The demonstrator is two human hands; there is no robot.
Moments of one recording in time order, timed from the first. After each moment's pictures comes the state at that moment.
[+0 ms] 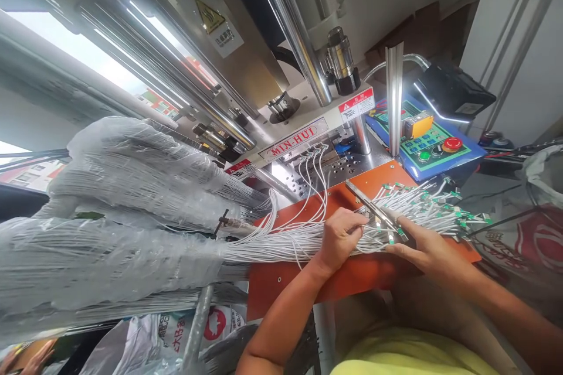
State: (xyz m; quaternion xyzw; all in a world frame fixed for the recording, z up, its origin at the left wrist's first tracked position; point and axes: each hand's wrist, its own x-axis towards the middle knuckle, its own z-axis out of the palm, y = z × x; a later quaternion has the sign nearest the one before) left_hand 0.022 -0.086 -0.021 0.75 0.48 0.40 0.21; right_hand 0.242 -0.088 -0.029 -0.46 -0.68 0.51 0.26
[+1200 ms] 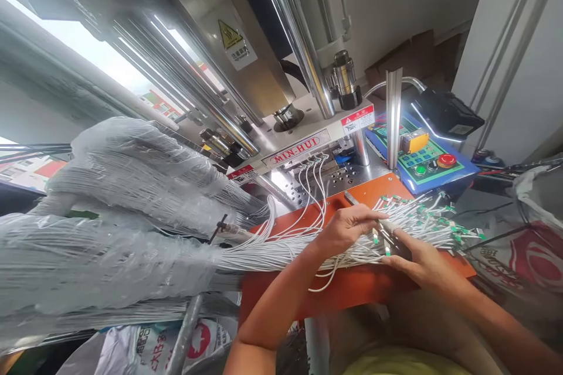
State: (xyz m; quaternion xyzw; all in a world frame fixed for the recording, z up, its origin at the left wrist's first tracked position) left_hand 0.034 -0.052 0.033 0.69 0.41 0.31 0.50; right_hand 0.237 -0.090 -0.026 -0.47 -0.67 0.51 0.28
